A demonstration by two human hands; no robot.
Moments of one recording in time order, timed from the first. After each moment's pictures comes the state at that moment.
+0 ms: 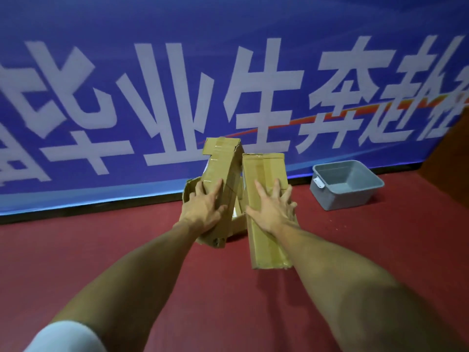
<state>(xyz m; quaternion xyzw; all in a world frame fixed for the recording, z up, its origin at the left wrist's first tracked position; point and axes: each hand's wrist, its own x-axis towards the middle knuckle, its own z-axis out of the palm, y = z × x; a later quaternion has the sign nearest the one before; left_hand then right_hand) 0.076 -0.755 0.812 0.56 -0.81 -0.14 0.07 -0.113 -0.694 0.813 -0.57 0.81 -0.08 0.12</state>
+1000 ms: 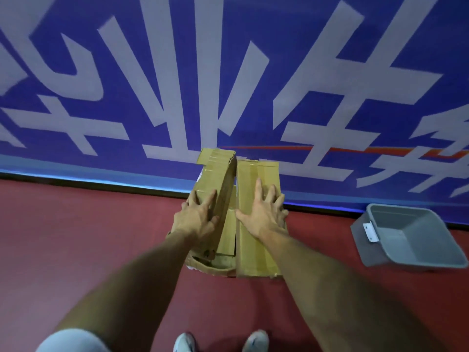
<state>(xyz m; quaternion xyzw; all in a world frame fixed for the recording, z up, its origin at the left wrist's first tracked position) 0.040 -1.168 0.680 0.66 -0.72 -0.21 0.02 -0.140 -1.166 0.704 -0.61 0.77 -0.01 0.16</state>
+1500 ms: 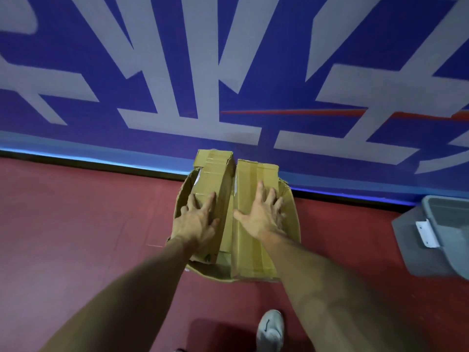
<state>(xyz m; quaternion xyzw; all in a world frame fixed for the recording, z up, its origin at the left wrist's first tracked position) 0.015 -1.267 0.449 0.69 -0.68 -0.23 -0.04 -0.158 -1.287 0.463 -0.60 0.76 0.00 0.25</state>
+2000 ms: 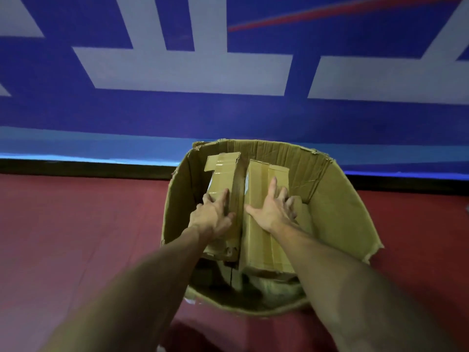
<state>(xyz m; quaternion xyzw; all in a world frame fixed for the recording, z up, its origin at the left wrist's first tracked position) 0.039 -1.351 0.156 0.66 -0.70 -0.26 -0.01 -0.127 -1.352 0.157 -0.55 0.80 -0.07 0.25</state>
